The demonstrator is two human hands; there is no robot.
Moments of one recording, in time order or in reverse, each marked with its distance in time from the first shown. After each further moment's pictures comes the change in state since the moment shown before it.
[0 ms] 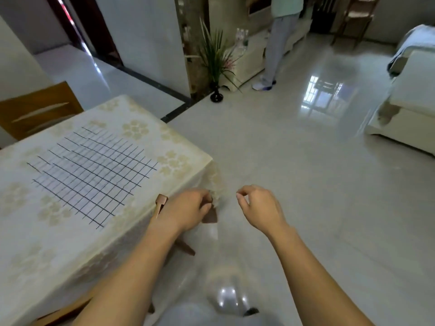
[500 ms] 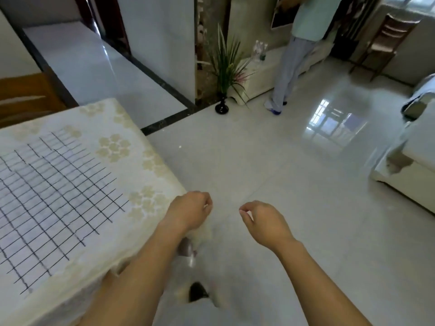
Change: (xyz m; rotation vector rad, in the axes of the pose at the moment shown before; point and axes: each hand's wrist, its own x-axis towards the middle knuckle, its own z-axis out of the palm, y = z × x) left_hand 0.240 -0.009 -0.034 -0.125 -0.010 -0.128; right_hand 0.224 0.081 -0.029 -0.145 -0.216 -0.098
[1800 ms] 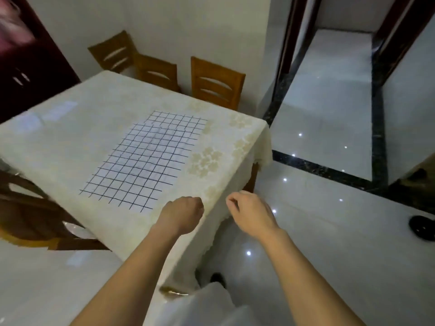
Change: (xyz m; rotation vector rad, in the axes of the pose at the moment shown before) left_hand 0.239 -0.066 -0.089 -0.199 0.246 -1.234; right_hand 0.503 -0.086 -0.034 0.072 -0.470 -1.204
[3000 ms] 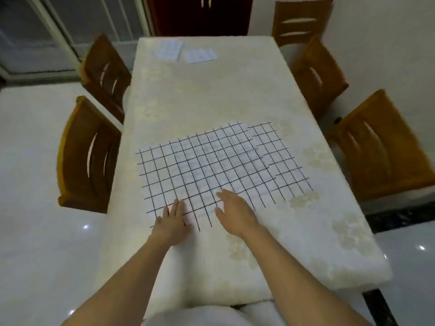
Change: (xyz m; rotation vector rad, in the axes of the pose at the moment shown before) left_hand 0.176 -0.146 0.063 -0.661 -0.080 -0.953; right_hand 0.389 -0.062 0.122 -0.173 -0.753 -0.636
